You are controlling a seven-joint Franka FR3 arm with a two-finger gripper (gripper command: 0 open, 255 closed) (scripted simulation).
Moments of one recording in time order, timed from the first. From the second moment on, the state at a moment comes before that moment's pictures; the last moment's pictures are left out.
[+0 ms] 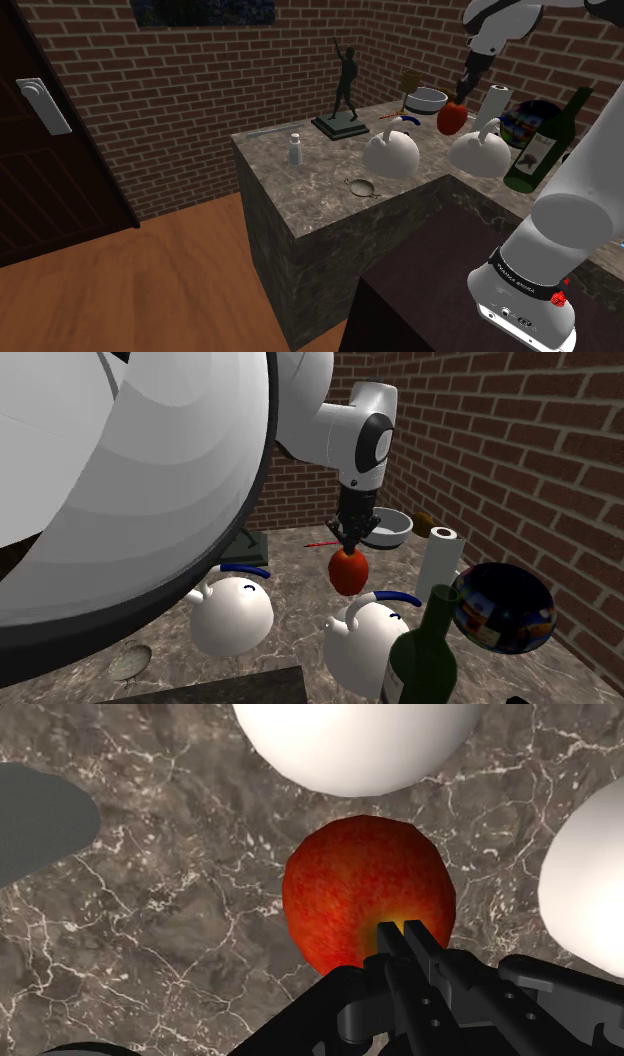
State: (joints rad) arm -0.12 0.07 -0.69 -1.93 0.13 2.01 -0.86
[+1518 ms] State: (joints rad) arm -0.12 0.04 -0.69 -1.65 0.10 1.70 -0.82
